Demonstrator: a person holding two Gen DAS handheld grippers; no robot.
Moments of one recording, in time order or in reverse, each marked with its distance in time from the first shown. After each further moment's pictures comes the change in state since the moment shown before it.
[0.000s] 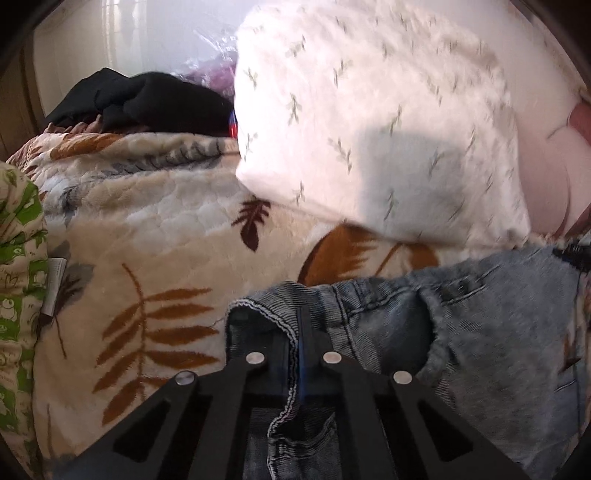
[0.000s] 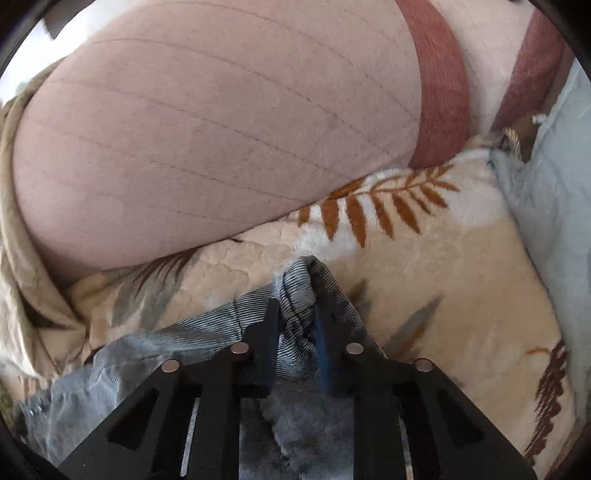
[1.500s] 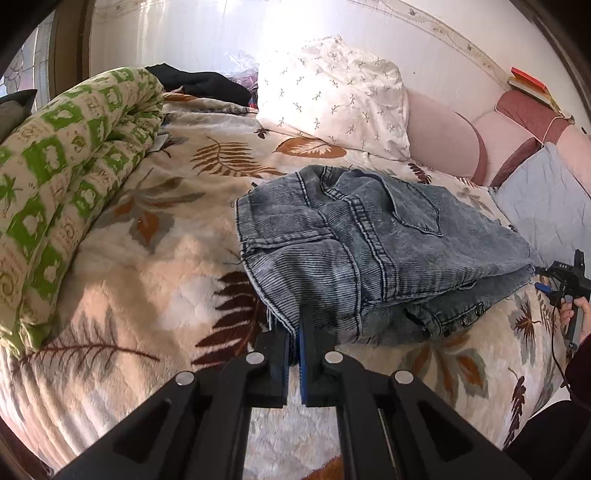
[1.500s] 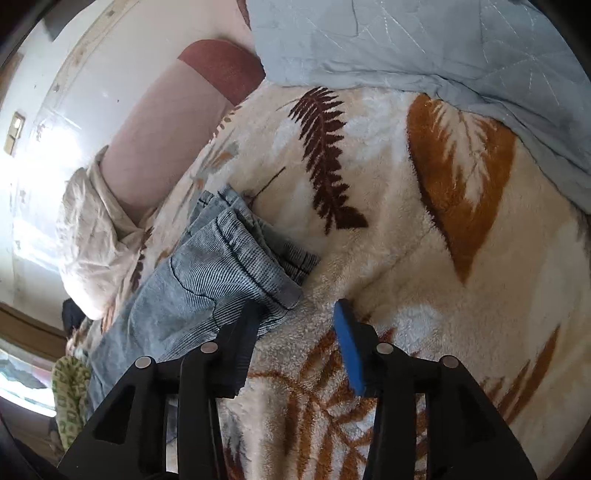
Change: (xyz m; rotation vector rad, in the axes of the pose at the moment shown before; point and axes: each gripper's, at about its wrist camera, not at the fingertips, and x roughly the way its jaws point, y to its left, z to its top) left arm -0.209 0.009 -0.257 0.007 -0.074 -0.097; right arm -0.163 -0.189 -0.292 0.426 -0.062 0.313
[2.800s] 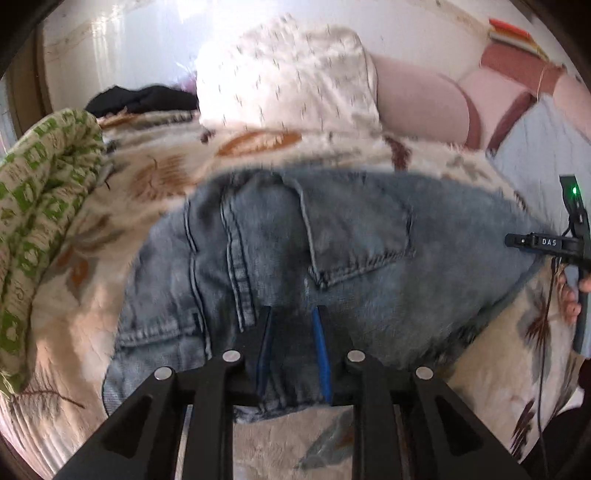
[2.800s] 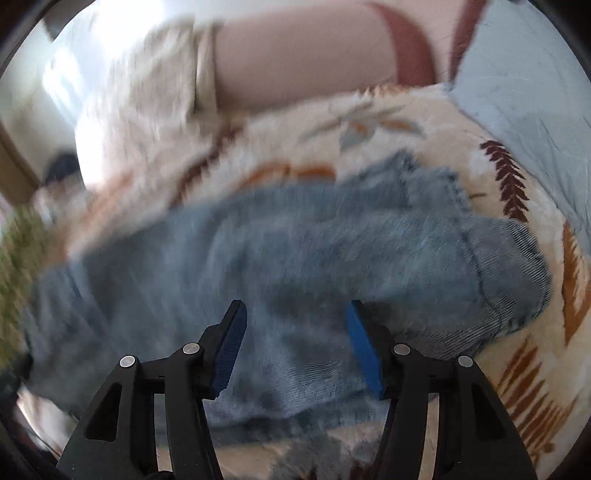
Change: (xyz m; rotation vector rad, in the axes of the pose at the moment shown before) left arm 0.056 -0.092 0.021 0.145 0.071 0.060; right arm 0.067 0.168 -0.072 -0.604 0.114 -0.146
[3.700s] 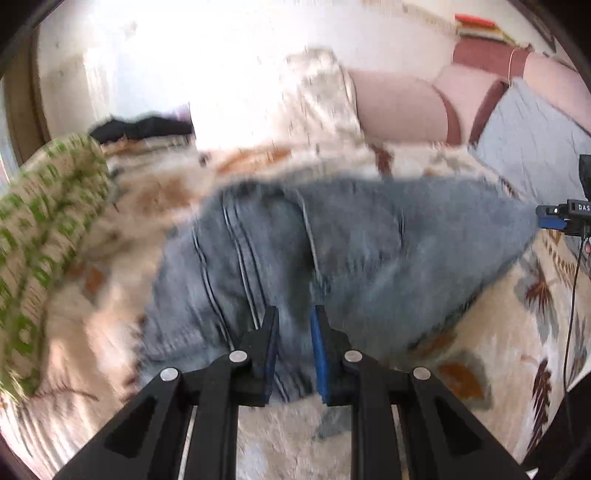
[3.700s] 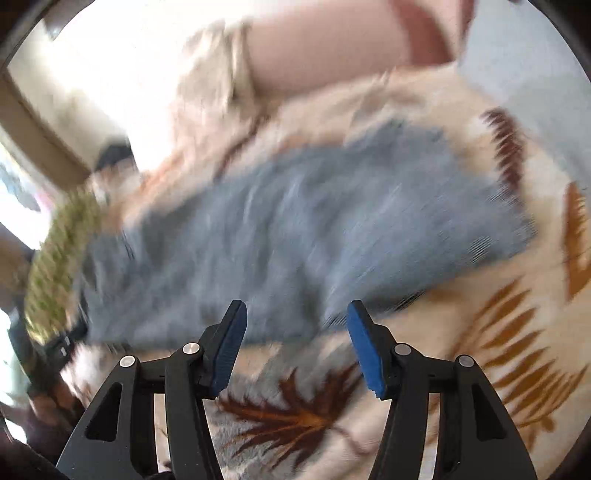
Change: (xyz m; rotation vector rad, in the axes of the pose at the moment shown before) left arm -0.036 0.002 -0.017 0.084 -0.153 -0.002; right arm -0.065 -0.063 -0.043 0.039 -0.045 0.261
